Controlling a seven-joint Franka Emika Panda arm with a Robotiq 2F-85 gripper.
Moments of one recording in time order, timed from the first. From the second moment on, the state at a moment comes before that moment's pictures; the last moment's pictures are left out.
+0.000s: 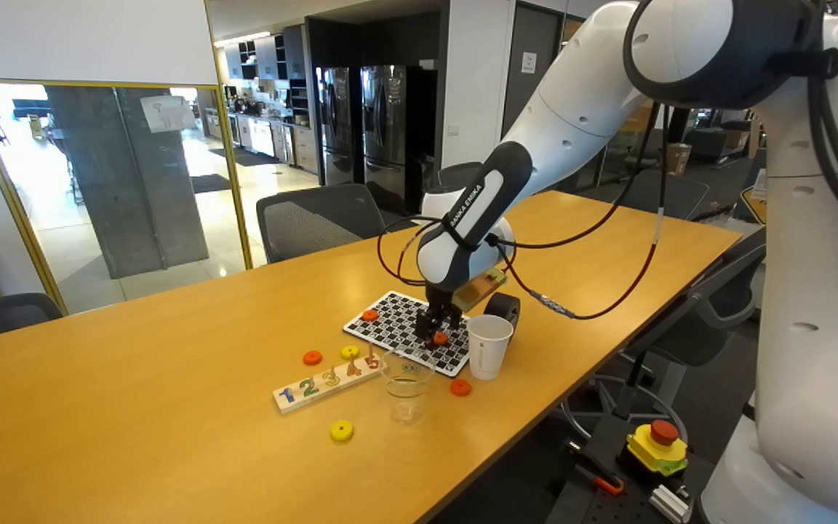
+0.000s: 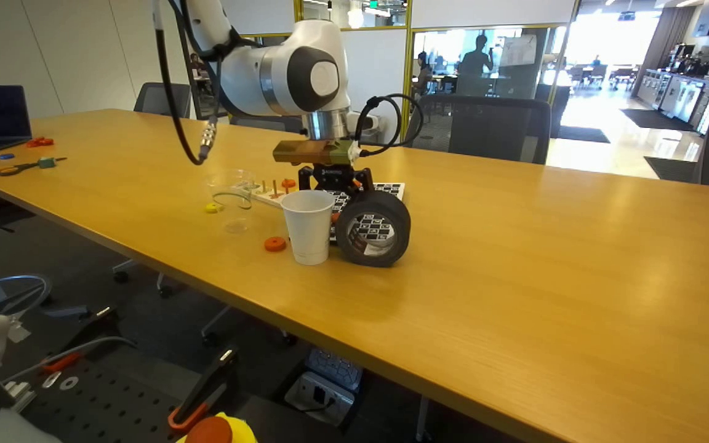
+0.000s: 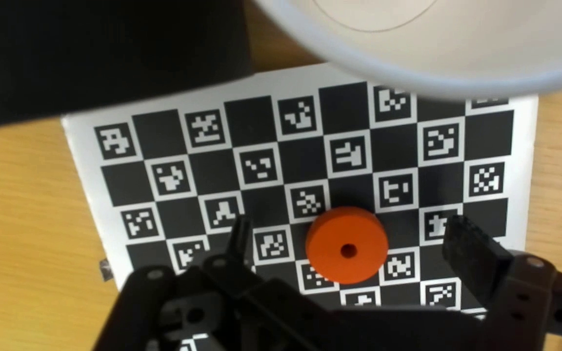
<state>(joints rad) -0.10 0.31 -0.09 -2.26 -0.14 2.62 -0.11</state>
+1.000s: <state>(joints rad) -0.09 0.31 -0.09 -2.26 -0.14 2.63 -0.11</state>
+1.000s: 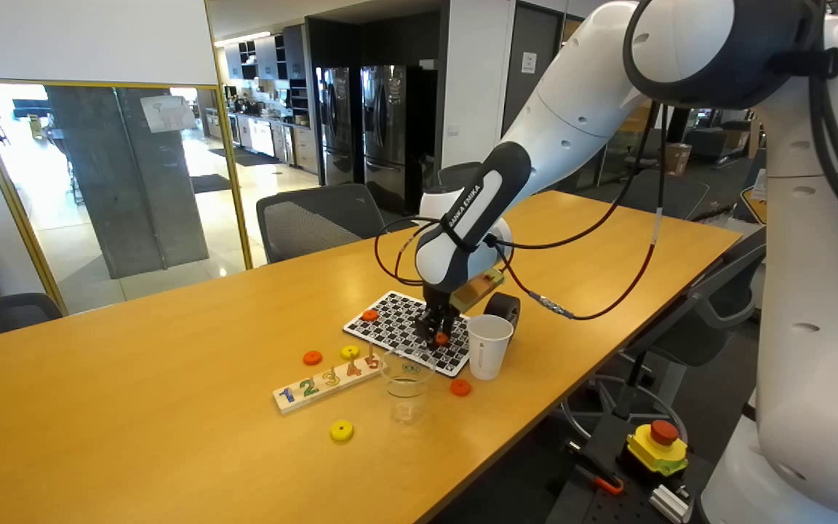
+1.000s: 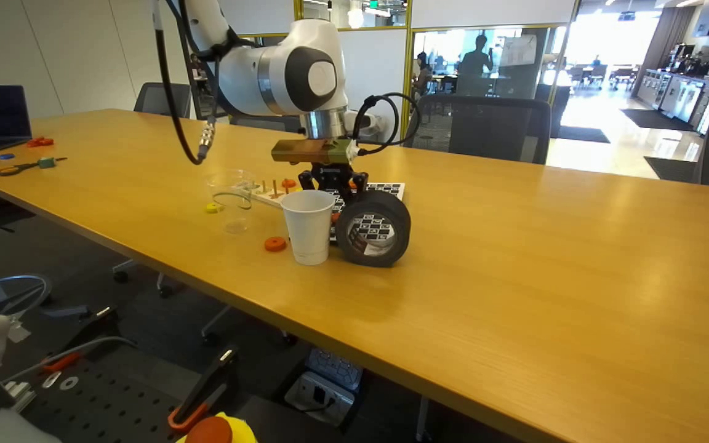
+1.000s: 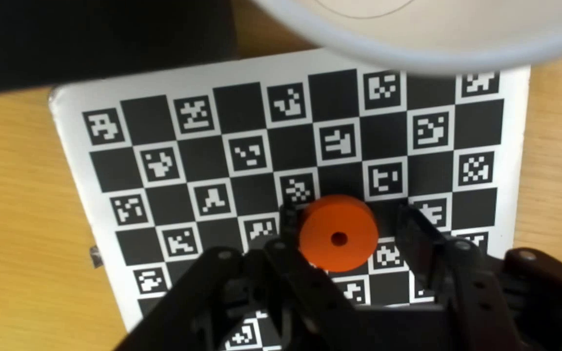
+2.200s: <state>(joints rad) -0.08 0.02 -0.09 -2.35 -0.18 2.46 -0.01</state>
